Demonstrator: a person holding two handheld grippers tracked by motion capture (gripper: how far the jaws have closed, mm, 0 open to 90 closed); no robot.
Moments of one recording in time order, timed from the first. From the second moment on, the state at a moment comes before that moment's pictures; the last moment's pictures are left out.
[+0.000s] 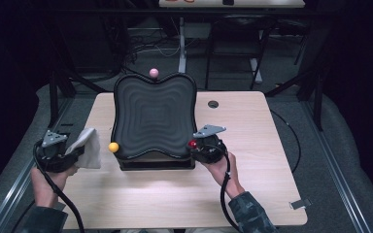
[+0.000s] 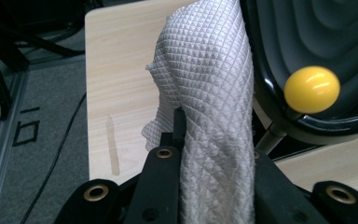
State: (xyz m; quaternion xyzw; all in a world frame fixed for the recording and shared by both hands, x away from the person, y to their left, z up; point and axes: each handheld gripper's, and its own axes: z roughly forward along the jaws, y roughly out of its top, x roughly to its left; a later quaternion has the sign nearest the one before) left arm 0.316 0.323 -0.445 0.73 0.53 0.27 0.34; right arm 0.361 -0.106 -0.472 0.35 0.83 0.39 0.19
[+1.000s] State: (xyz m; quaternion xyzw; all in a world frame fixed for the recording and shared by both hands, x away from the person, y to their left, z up) left arm 0.335 0.274 -0.376 0.74 0.46 0.30 0.39; right arm 0.360 -0.107 -0.473 0.35 0.83 0.39 0.19
